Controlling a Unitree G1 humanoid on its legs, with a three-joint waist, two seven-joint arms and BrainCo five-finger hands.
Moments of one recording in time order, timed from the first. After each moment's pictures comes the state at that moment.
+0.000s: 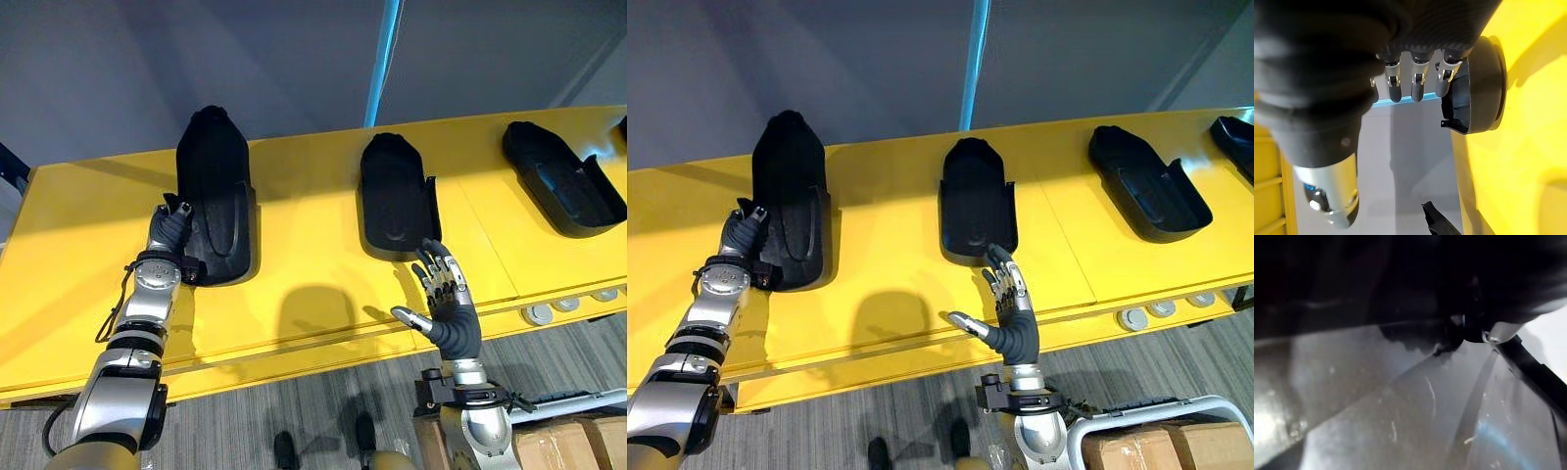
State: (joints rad) left arm -0.72 0.54 -0.02 0.85 -0.01 -0.08 0.19; right arm 0.27 -0.10 0.18 -0.44 0.15 -0.26 -0.04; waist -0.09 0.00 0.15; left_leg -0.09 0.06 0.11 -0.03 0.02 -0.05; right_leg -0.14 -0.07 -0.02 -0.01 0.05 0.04
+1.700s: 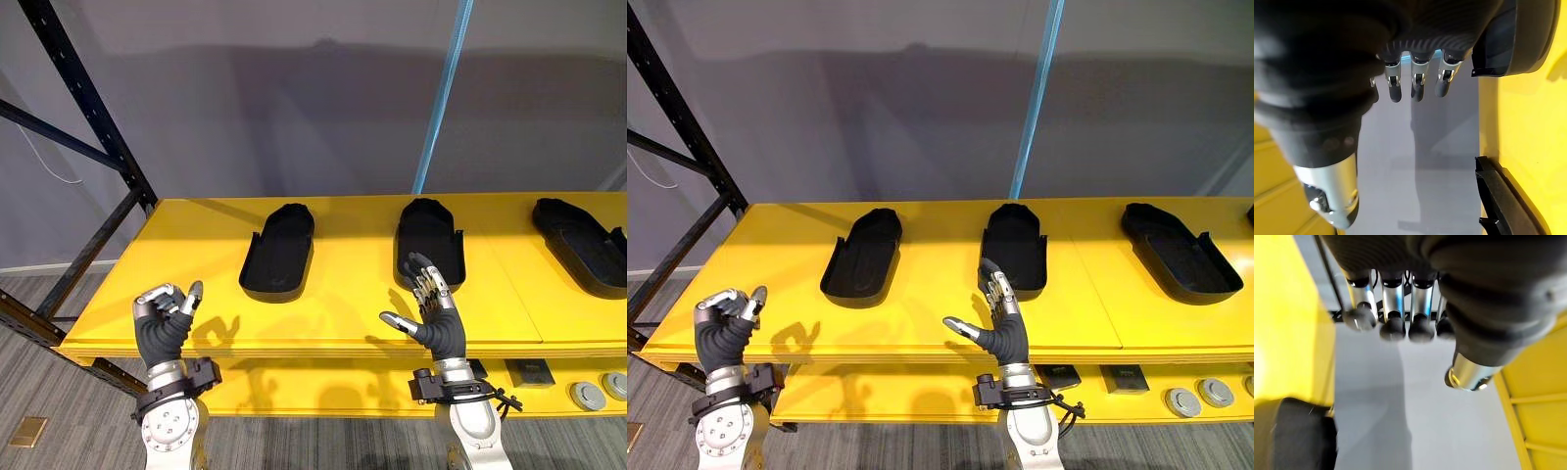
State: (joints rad) left arm 0.30 0.03 0.13 -0.39 -0.04 -0.14 0.20; right arm 0.24 -0.04 0.13 -0.33 0.06 -0.21 0.02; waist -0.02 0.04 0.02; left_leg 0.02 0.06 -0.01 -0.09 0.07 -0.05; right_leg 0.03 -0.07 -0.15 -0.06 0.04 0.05
